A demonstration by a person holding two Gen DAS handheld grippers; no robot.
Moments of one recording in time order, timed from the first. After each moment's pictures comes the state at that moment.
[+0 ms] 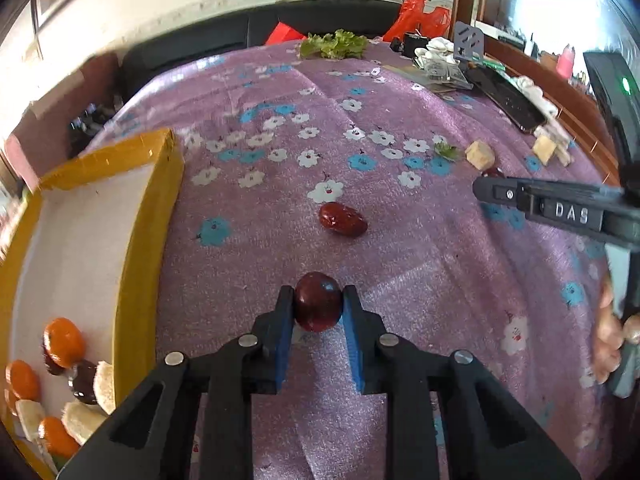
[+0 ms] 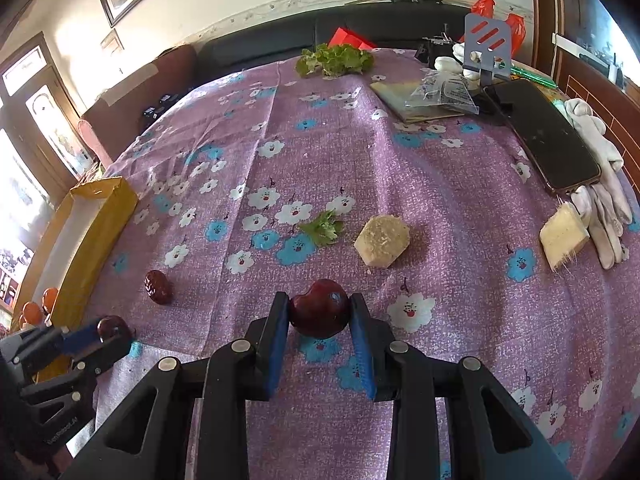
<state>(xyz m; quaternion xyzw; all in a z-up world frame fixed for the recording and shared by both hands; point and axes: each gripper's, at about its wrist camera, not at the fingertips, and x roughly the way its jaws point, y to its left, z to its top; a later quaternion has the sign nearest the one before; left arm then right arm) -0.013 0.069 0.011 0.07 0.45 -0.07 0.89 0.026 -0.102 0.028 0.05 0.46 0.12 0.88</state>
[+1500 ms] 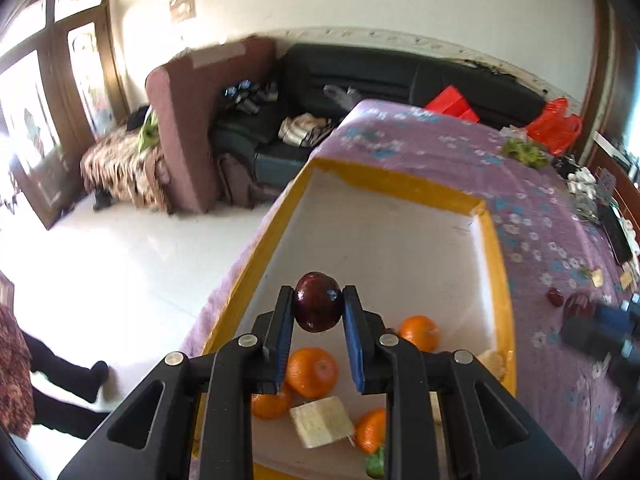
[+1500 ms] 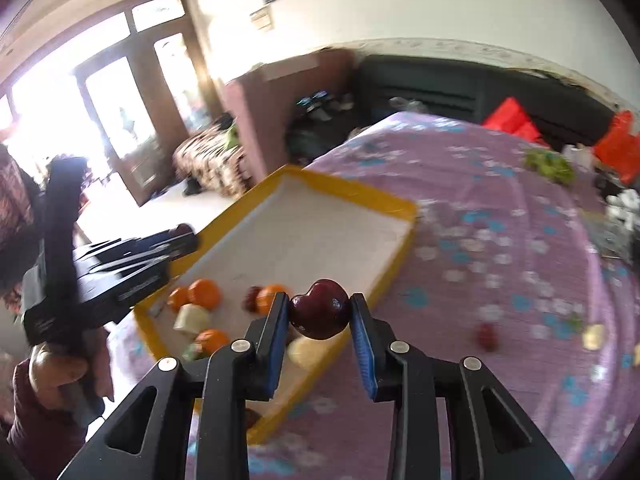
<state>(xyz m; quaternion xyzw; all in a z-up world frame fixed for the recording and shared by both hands) -0.069 0.323 0.087 -0.06 0.40 0.13 0.91 -0.062 0.128 0.120 -0.03 0.39 0.34 0.85</state>
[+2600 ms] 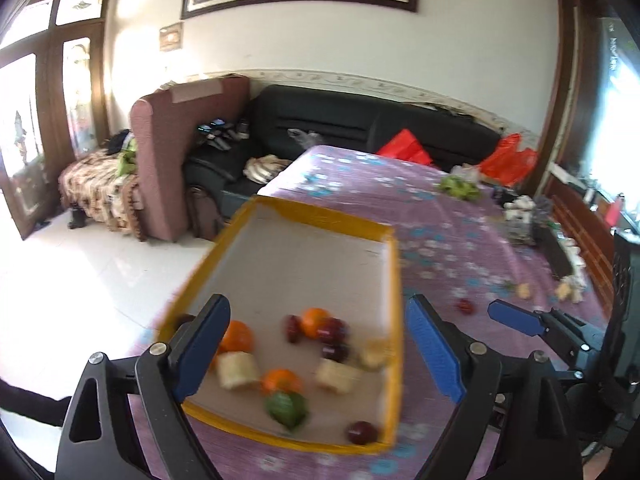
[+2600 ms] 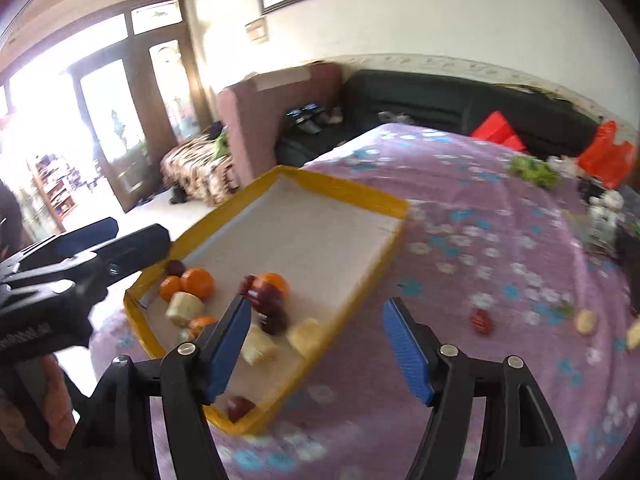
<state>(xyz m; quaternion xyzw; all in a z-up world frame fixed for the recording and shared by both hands) -0.141 0.247 0.143 -0.08 0.31 0.07 0.94 -0.090 0.108 0.114 -0.04 0.35 0.29 0.89</state>
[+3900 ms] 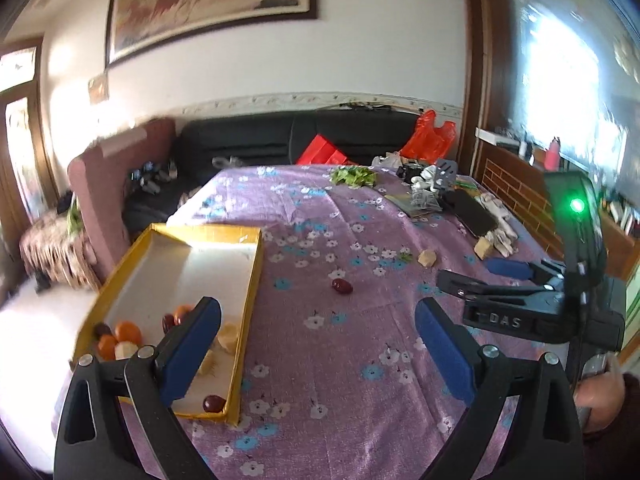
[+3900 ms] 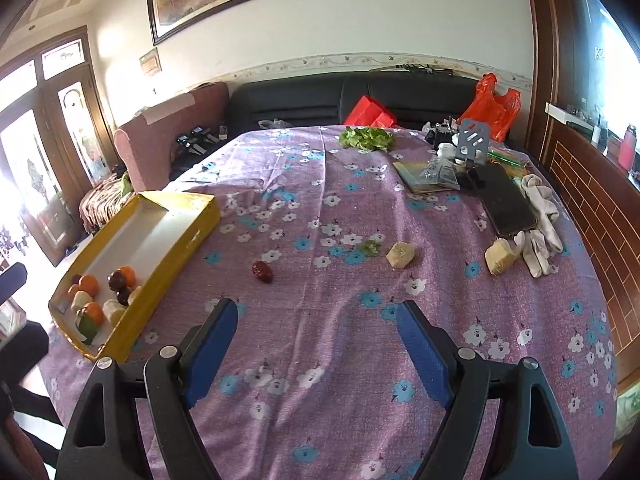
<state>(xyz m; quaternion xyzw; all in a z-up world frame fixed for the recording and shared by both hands) -0.170 0.107 0.144 -0.01 0.29 -0.03 0.96 -0.098 -0.072 0.118 0.01 0.36 0.13 0.92</state>
